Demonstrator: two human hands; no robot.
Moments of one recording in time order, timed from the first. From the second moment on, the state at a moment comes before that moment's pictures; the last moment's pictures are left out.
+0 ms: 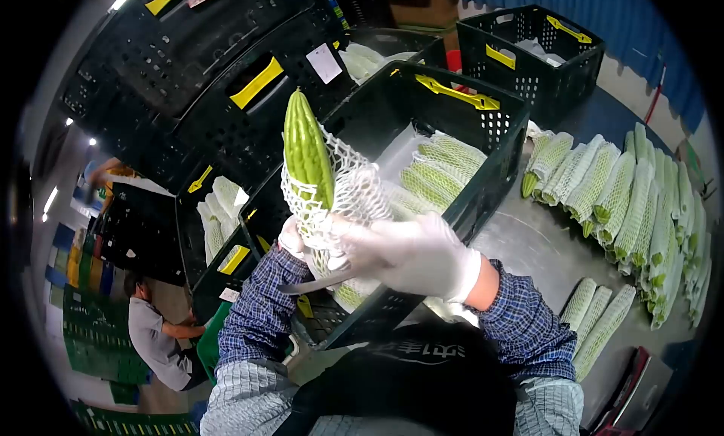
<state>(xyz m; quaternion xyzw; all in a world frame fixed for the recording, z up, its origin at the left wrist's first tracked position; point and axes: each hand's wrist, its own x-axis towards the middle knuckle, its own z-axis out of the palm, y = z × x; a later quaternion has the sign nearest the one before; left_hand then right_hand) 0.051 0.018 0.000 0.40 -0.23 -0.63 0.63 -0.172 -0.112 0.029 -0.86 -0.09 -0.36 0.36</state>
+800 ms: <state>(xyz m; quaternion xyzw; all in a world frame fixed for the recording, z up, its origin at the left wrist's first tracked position) 0.031 -0.014 0.012 0.67 -0.63 0.32 0.23 -0.160 -0.091 -0.008 -0.96 -0.03 -0.29 -0.04</state>
